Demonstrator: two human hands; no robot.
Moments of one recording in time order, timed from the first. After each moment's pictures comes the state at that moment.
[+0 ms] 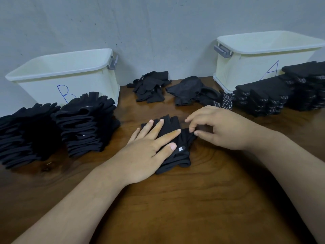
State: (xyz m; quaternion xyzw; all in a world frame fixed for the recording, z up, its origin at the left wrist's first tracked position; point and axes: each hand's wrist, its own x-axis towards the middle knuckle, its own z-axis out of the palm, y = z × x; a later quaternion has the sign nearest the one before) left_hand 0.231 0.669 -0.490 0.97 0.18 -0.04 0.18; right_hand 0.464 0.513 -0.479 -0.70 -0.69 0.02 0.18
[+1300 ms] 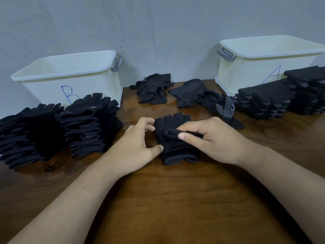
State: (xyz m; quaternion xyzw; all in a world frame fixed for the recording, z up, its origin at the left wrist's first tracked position) left_hand 0.223 0.695 -0.488 0.91 0.27 0.10 0.31; right_hand 0.412 0.518 -0.474 -0.70 -0.63 0.11 0.34
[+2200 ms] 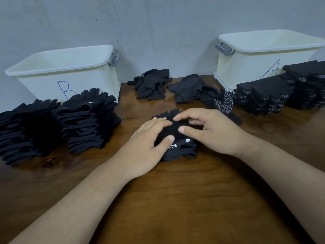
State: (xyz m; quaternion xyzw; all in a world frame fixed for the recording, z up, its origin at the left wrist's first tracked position) left_hand 0.232 0.671 -0.496 0.93 0.19 0.11 0.28; right_hand 0.424 0.524 -0.486 -0.71 -0.58 0.13 0.38
